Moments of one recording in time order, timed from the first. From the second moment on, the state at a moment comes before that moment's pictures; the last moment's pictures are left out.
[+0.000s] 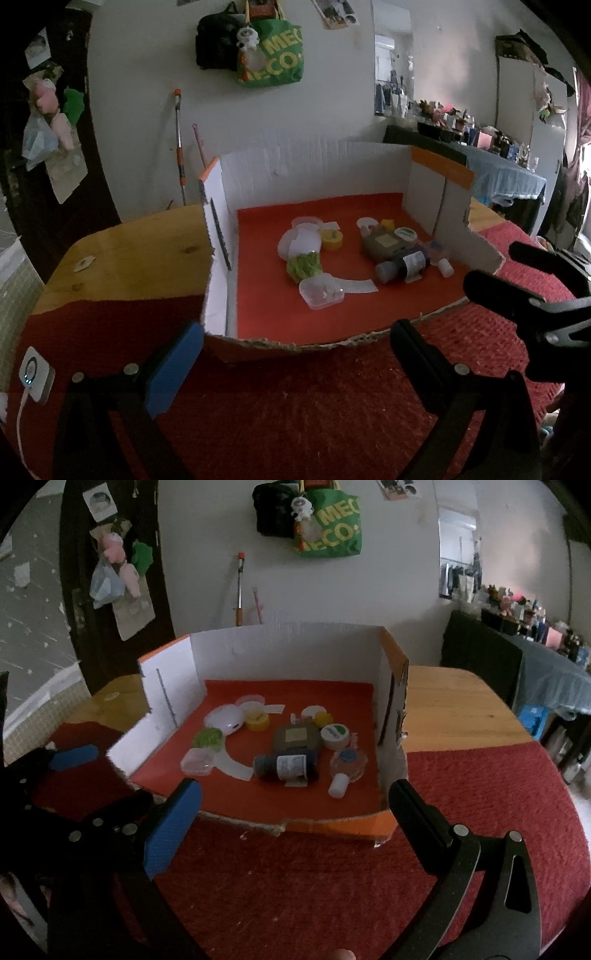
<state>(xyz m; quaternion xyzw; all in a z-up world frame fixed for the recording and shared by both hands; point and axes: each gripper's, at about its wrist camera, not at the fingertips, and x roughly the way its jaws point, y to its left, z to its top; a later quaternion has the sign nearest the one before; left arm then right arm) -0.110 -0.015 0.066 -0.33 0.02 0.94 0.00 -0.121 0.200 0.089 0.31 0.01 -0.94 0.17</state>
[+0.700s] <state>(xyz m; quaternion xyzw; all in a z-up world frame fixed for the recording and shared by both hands) -0.090 -0.015 0.031 -0.40 0.00 0.92 -0.02 -0.094 0.202 0.053 0.37 0.01 -0.91 0.18</state>
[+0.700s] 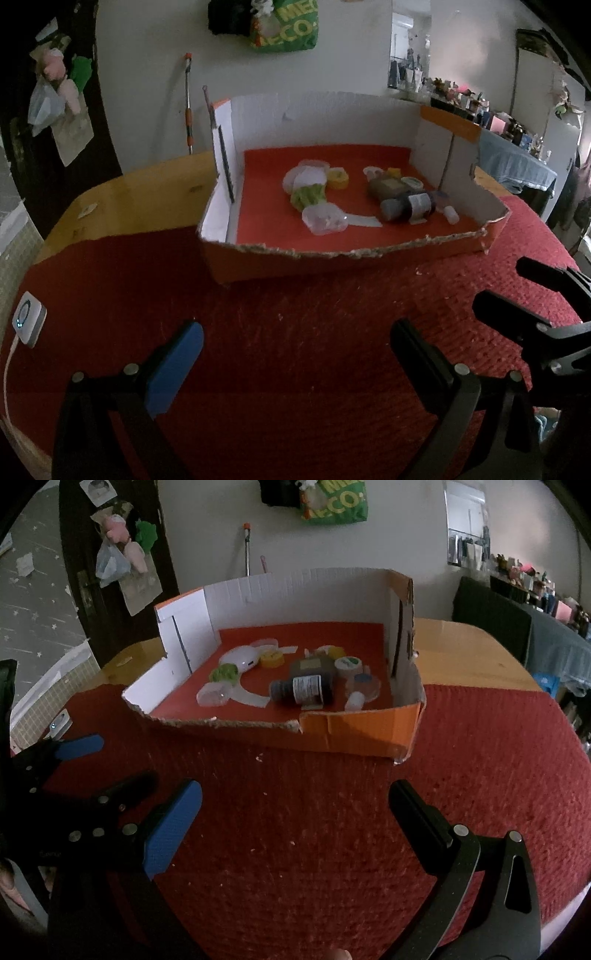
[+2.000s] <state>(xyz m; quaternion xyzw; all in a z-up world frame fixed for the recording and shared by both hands) -0.097 -0.022 0.009 -0.43 -0.01 0.90 -0.02 -0.103 0.204 0.026 0.39 0.03 -0.91 0.14</state>
